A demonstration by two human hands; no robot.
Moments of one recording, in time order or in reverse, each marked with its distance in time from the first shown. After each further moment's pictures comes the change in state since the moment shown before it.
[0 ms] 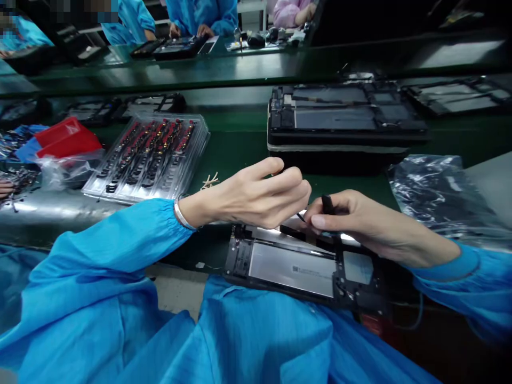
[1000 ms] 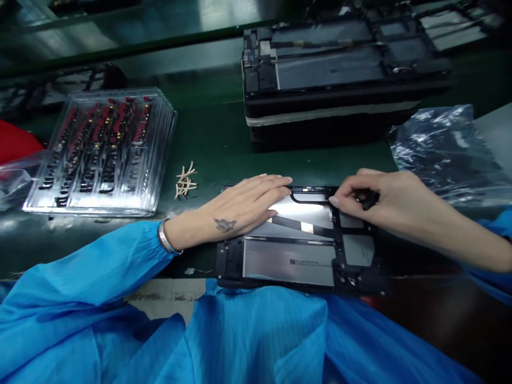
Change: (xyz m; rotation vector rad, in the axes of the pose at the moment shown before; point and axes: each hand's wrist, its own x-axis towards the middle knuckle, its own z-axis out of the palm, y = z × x) left_hand -0.035 0.047 0.033 -0.946 -0.330 -0.412; right_hand -0.026 0.043 -0.035 -0.893 0.493 -0.152
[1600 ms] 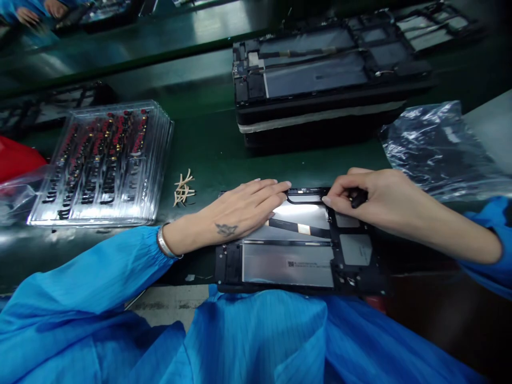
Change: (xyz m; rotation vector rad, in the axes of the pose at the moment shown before) left_hand 0.004 -0.003 0.000 0.093 -0.092 0.061; right_hand 0.007 -0.008 0.001 0.006 0.025 -0.017
